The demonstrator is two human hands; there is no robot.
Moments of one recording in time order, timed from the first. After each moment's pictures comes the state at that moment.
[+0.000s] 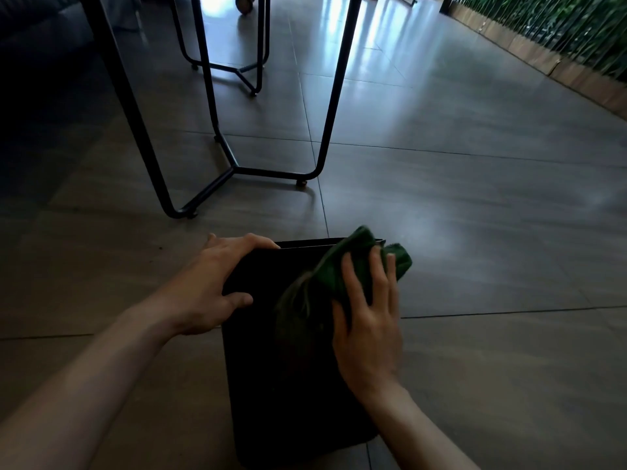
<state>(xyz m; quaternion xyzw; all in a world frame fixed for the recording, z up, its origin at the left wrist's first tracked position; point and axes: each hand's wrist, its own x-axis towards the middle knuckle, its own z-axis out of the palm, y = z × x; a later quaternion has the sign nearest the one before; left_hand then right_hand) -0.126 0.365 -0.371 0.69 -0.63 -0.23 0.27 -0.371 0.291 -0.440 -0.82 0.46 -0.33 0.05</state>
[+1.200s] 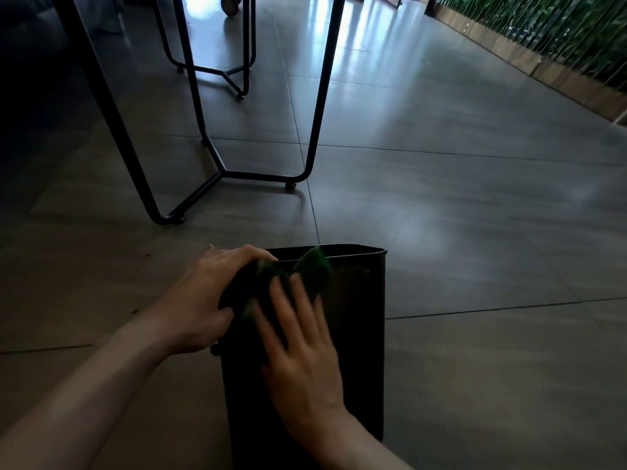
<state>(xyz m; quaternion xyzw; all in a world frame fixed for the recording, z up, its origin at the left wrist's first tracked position) -0.147 0.364 -0.361 0.66 -0.67 -0.18 0.28 -0.339 0.339 -0.453 -0.92 0.29 -0.27 -0.05</state>
